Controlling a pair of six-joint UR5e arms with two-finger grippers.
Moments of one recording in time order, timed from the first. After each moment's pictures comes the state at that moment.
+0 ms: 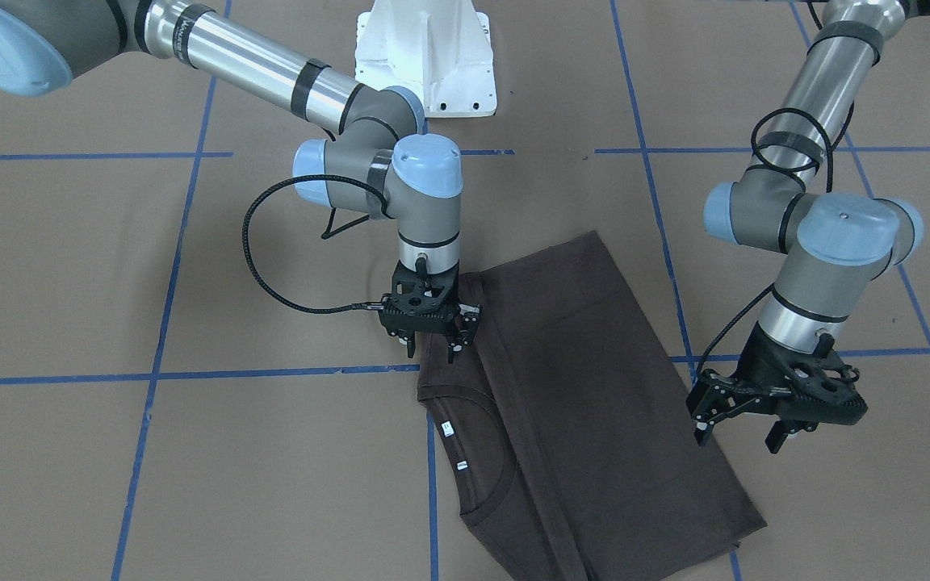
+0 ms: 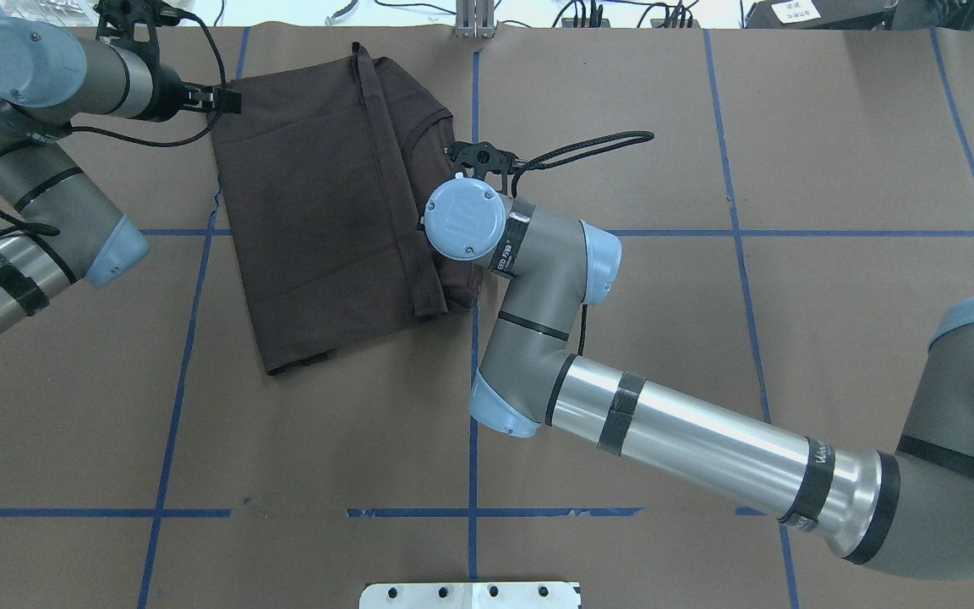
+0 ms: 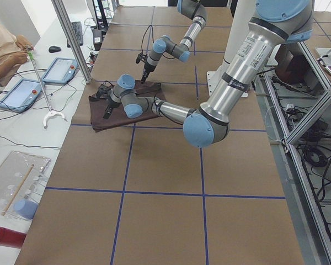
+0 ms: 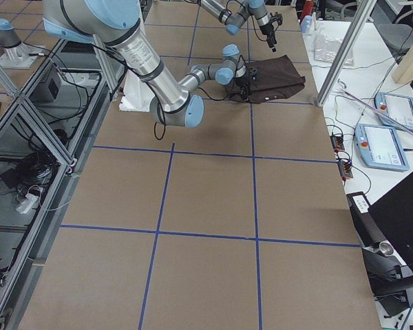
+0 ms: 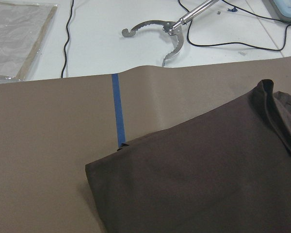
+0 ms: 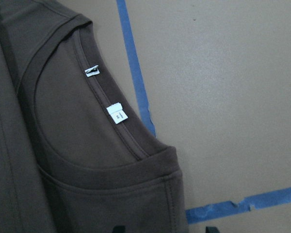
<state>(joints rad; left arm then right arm) -0.96 -2.12 -1.22 -2.40 -1.80 -0.86 0.51 -0.62 1.13 -1.23 1.50 1.44</state>
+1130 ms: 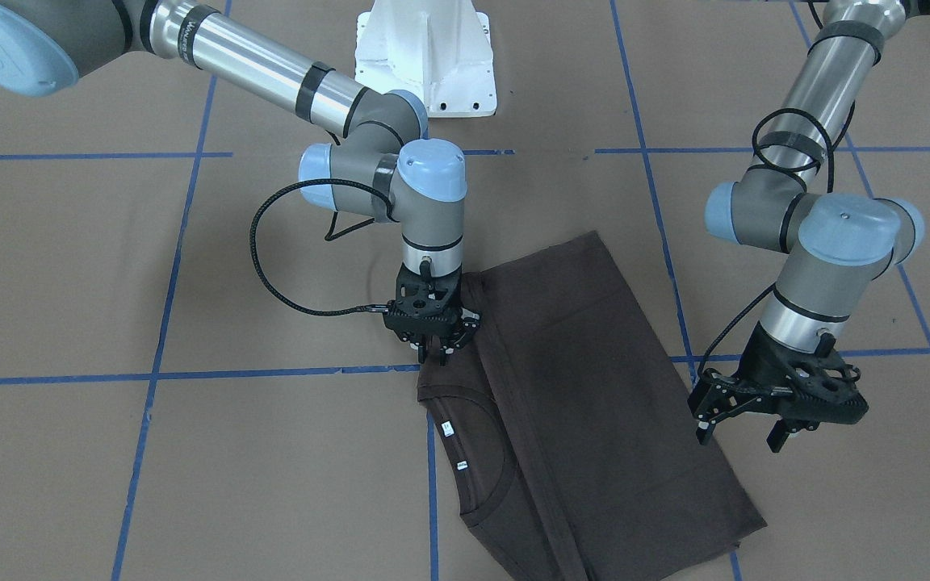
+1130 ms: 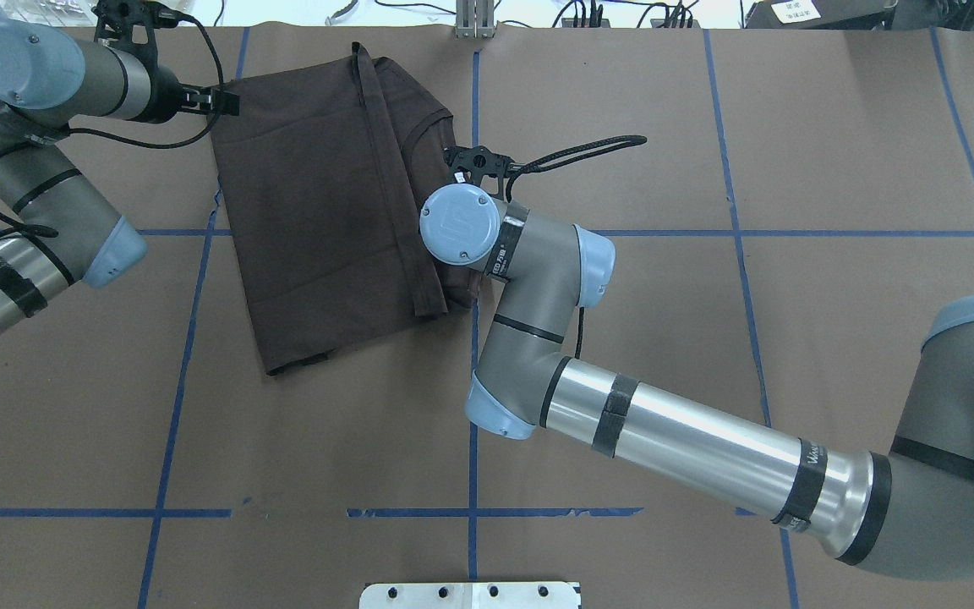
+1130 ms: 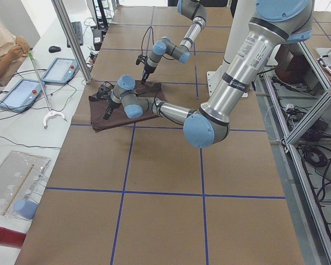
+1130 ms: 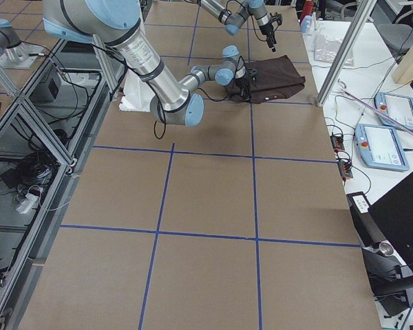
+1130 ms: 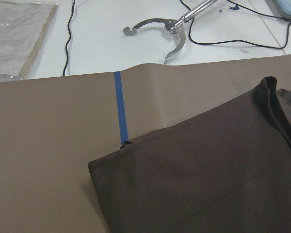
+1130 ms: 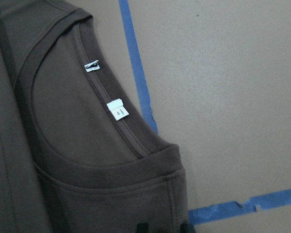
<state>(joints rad) -0.96 -2.11 -1.22 -2.40 -1.80 -0.85 0.50 -0.61 1.10 -1.22 1.49 1.43</state>
